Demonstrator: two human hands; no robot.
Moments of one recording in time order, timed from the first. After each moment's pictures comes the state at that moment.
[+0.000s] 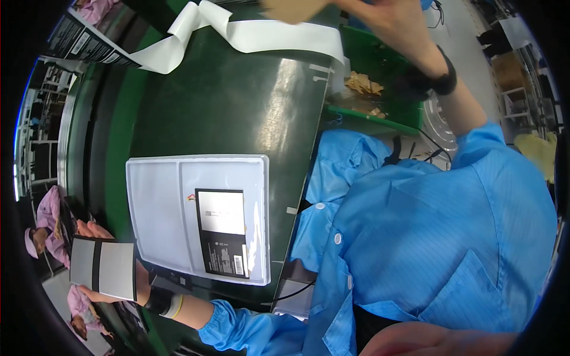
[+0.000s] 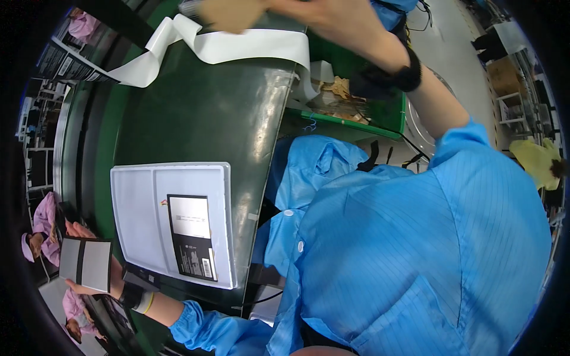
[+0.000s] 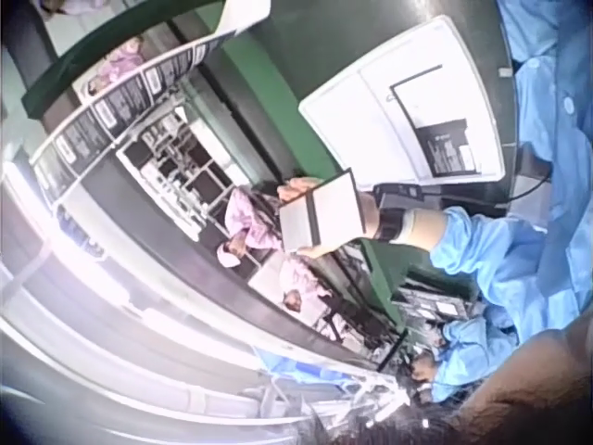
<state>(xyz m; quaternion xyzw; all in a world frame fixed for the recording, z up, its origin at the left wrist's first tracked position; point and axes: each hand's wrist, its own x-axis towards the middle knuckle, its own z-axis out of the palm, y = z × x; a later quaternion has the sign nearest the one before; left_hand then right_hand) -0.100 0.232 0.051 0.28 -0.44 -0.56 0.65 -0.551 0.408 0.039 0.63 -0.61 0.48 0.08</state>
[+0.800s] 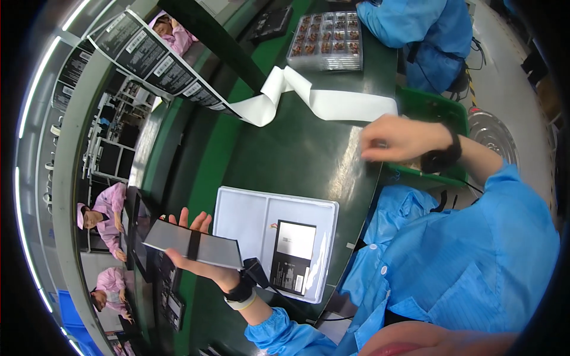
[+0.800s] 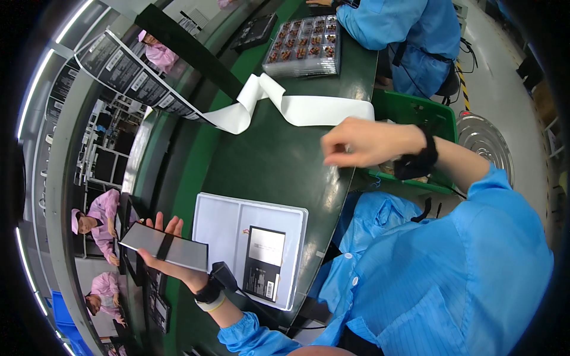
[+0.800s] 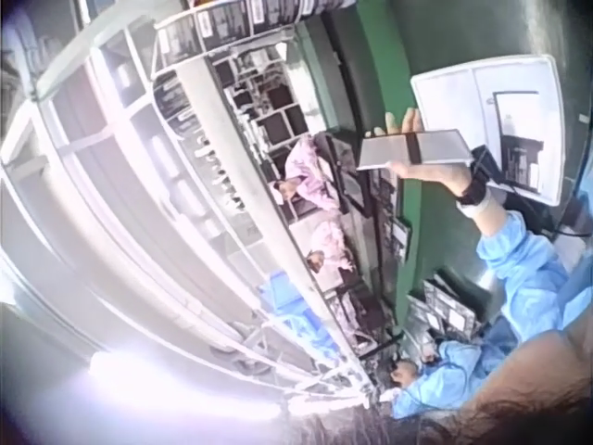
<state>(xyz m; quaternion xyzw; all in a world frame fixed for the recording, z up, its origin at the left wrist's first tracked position) -0.116 0.242 0.038 0.30 -0.52 -0.49 0.63 -0.528 0.406 0.003 0.76 -0.51 0.32 -0.27</state>
